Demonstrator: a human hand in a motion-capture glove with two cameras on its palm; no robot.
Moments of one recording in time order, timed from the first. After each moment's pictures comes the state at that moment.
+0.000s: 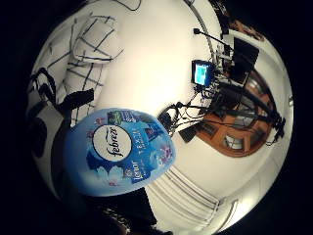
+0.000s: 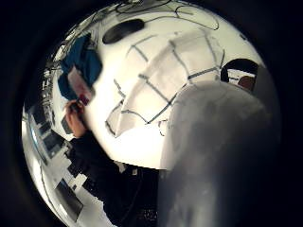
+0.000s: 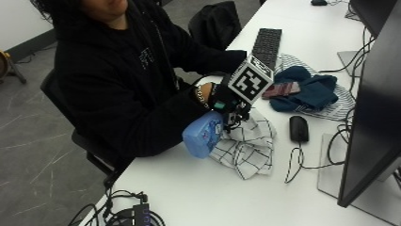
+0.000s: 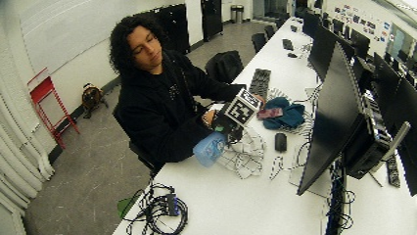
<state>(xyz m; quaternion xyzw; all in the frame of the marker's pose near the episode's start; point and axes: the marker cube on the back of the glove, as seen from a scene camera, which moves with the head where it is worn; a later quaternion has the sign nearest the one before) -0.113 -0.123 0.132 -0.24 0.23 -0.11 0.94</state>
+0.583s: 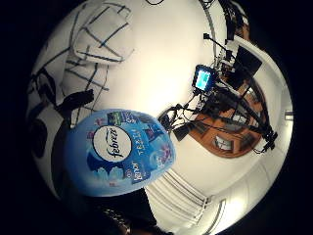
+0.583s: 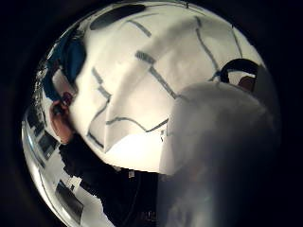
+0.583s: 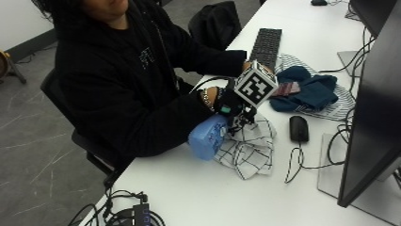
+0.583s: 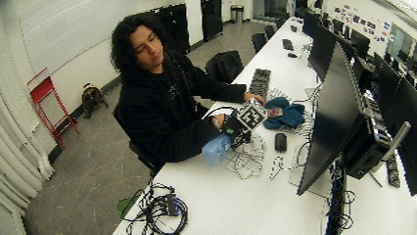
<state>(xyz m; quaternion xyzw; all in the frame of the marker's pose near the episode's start) -0.127 -0.128 0.148 -0.23 0.22 -0.16 0.93</state>
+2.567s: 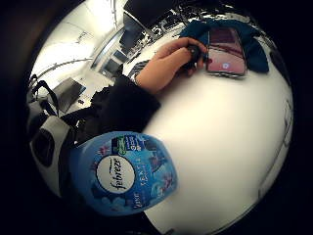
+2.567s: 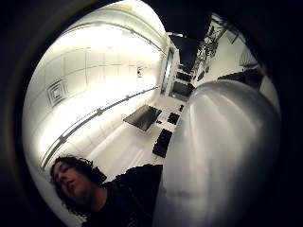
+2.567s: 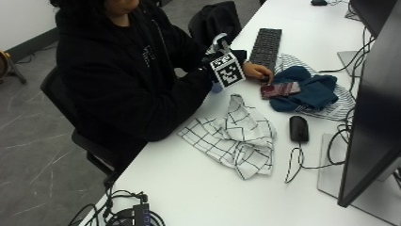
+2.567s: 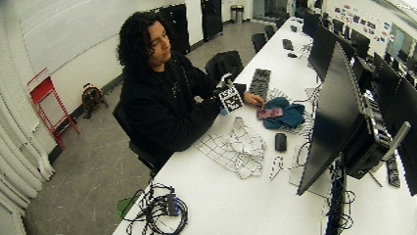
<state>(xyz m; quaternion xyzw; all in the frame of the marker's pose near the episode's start) -0.325 0.034 0.181 -0.13 -0.56 -0.43 0.70</state>
